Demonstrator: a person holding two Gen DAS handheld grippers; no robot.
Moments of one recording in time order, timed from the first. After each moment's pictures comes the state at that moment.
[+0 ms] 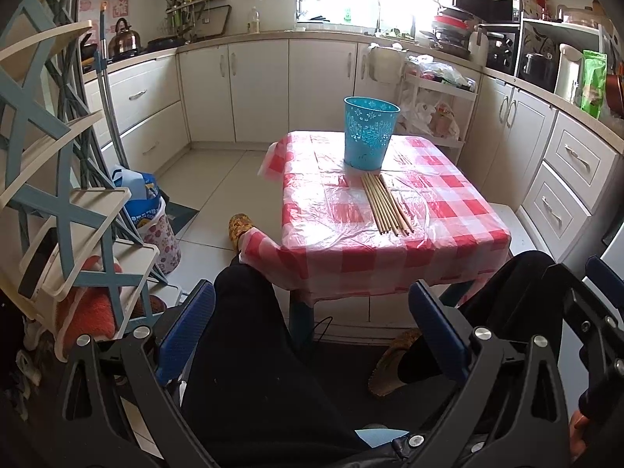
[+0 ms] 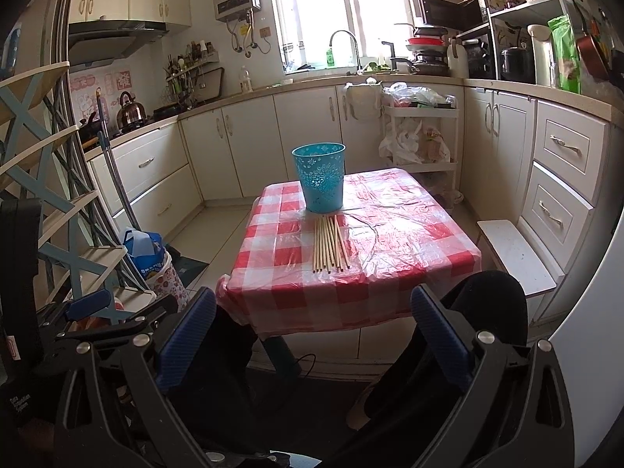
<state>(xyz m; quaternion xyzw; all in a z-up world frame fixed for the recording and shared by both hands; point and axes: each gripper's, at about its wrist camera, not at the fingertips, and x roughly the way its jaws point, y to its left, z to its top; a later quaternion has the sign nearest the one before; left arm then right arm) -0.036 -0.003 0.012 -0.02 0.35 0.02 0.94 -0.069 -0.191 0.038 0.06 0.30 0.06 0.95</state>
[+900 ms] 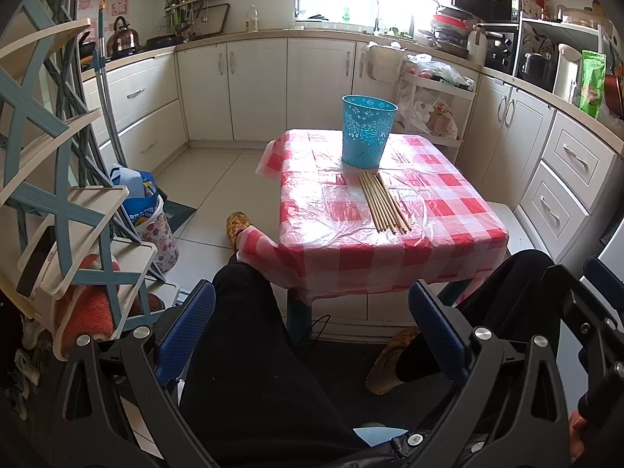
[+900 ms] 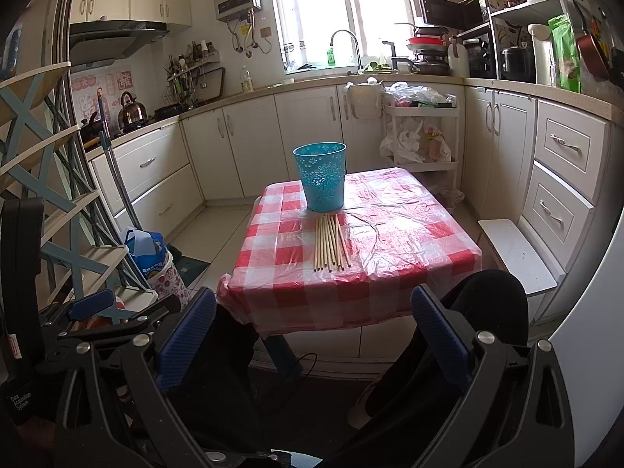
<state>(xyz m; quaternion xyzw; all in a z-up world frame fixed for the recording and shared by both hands) -0.036 -0.004 0.012 -0.02 0.35 0.02 0.94 -0.069 -0.189 0.037 0.06 0.30 0.06 0.95</state>
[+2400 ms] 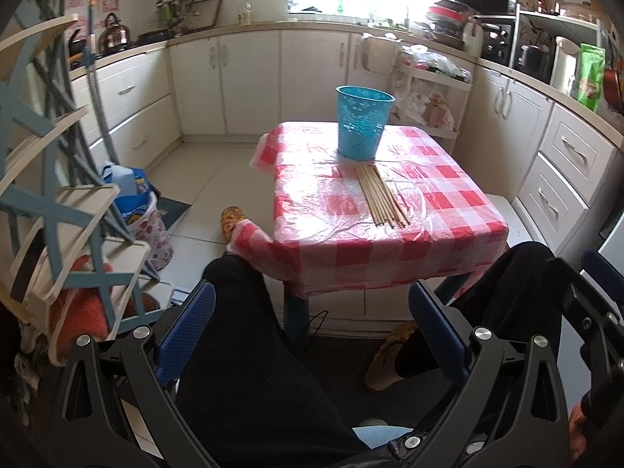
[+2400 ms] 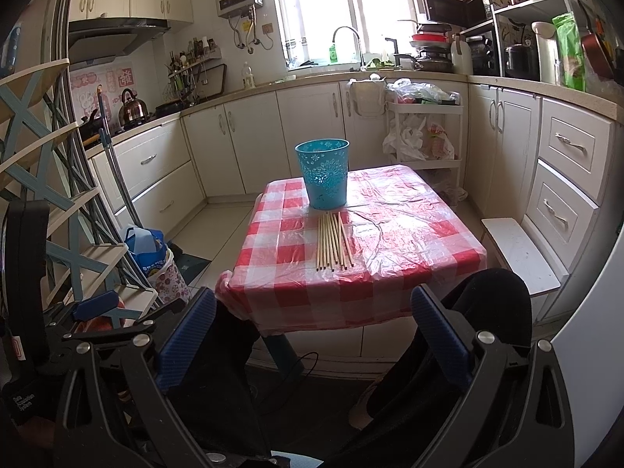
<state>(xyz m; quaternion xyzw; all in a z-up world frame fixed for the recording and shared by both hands) -0.025 -0.014 -0.001 -0.02 0.36 0.00 0.93 -0.056 -0.184 0.031 0.06 0.30 0.07 0.95</state>
